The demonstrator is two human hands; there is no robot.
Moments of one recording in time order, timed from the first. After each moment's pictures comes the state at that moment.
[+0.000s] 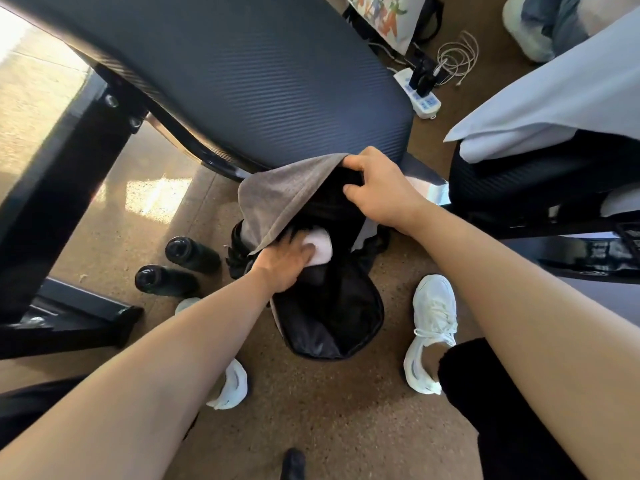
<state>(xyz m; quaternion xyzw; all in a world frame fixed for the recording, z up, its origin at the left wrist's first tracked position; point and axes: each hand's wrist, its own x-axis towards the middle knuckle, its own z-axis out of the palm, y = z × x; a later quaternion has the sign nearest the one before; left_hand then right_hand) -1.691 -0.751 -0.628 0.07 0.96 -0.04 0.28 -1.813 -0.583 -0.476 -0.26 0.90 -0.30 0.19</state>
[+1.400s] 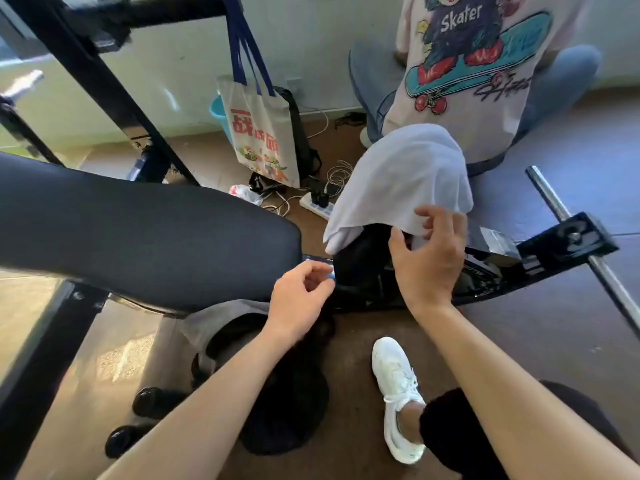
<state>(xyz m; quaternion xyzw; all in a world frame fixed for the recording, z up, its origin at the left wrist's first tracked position) -1.740 -0.563 -0.397 -0.06 0.87 0.50 0.01 -1.764 -0.372 -0.365 0.13 0.83 -0.43 -0.32</state>
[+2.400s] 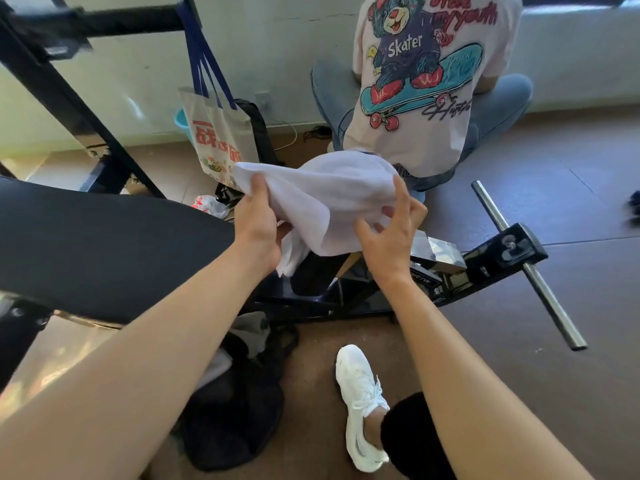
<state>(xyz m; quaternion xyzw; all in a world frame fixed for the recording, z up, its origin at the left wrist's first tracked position) -1.816 -0.489 -0.289 -0.21 0.55 0.81 -0.05 -1.810 -0.316 -0.369 0.05 0.77 -0.59 -0.22</state>
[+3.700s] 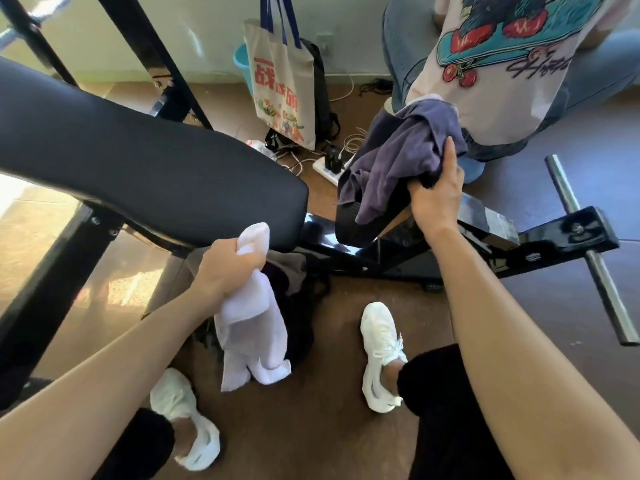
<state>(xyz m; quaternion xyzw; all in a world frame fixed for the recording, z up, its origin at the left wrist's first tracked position) -1.671 -0.626 -0.349 -0.27 0.86 0.42 0.08 -1.821 -0.331 -0.376 0.11 0.82 -0.55 -0.10</state>
